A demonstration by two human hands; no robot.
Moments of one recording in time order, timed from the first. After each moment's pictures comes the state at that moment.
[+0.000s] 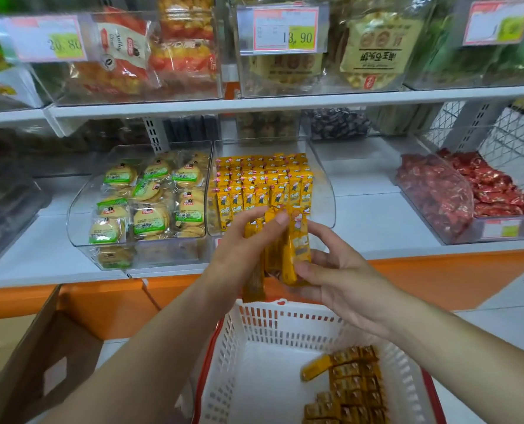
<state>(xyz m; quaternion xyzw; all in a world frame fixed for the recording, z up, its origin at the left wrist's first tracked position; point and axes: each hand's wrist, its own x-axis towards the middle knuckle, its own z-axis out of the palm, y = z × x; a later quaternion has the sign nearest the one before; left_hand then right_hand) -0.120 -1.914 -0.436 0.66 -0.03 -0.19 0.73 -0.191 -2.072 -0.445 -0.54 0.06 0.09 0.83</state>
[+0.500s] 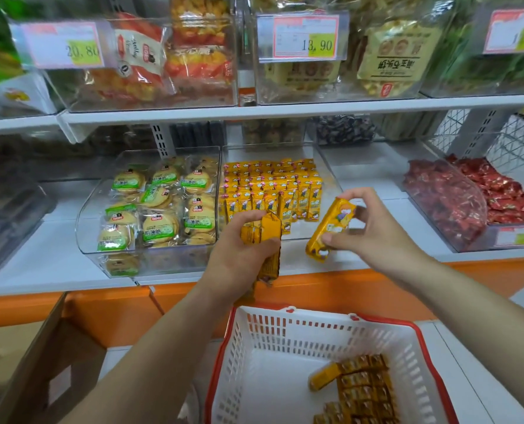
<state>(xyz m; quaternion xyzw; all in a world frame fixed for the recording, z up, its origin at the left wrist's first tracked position) -0.098 -1.893 -0.443 0.73 -0.09 -0.12 0.66 -0.143 -2.116 -0.436 -0.78 0.06 -0.08 0.61</state>
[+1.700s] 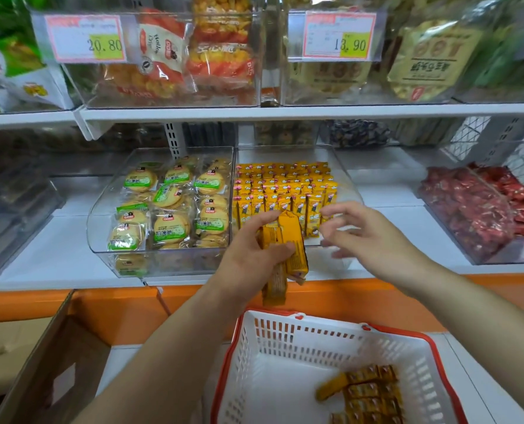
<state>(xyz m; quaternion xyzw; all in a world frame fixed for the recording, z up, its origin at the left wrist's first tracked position) -0.086 -1.886 -0.446 0.67 -0.06 -0.20 0.72 -0.122 -2.089 -0.430 -0.84 0.03 -0.04 0.54</state>
